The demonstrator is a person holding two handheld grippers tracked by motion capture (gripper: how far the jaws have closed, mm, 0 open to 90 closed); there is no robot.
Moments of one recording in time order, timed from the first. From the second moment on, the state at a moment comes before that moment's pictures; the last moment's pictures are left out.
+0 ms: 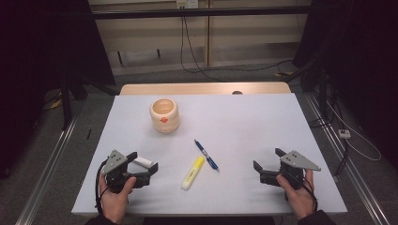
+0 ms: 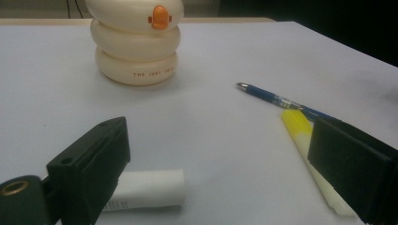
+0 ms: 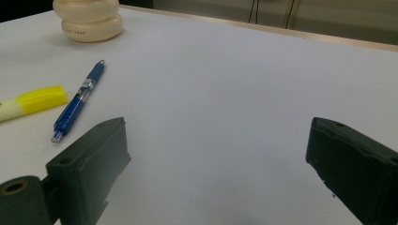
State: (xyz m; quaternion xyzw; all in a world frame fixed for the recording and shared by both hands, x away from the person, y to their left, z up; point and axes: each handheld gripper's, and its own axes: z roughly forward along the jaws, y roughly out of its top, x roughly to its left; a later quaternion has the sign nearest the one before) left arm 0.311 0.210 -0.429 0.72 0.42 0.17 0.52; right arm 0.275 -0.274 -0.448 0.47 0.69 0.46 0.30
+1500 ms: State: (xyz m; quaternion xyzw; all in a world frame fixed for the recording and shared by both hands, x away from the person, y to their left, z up) left arm 0.396 0.200 -0.383 0.74 0.41 0.16 0.51; right arm 0.276 -0.270 -0.450 0.47 0.70 0.46 0.27
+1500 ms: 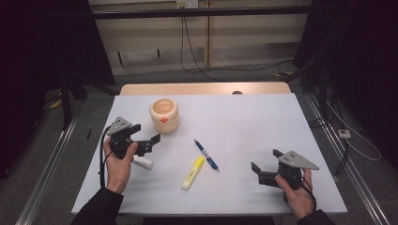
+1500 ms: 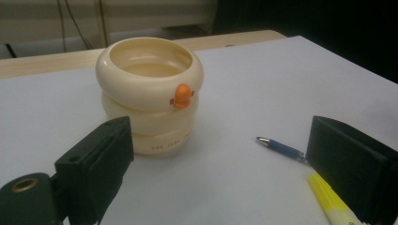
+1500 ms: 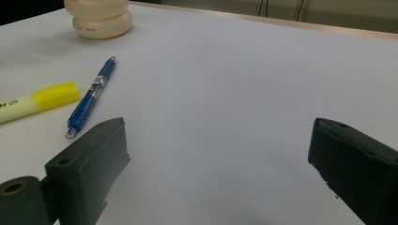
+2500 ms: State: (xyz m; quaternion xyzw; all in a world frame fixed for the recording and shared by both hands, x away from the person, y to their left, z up) left arm 0.498 0.191 -0.369 0.76 0.40 0.18 0.47; right arm 0.274 -0.271 -0.450 0.47 0.70 0.46 0.27
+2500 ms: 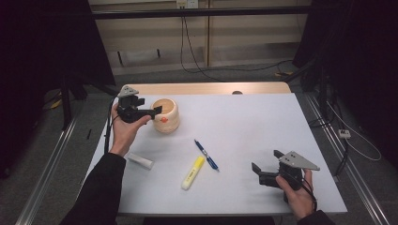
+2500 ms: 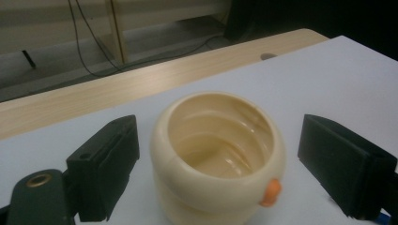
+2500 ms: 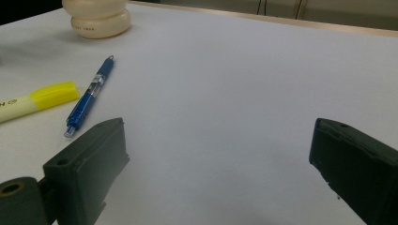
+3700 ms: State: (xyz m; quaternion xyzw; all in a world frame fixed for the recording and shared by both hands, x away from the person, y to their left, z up) left arm 0.552 0.185 -0.398 0.78 0.47 0.13 0.40; right arm 0.273 -0.271 -0.450 0.47 0.70 0.46 0.27
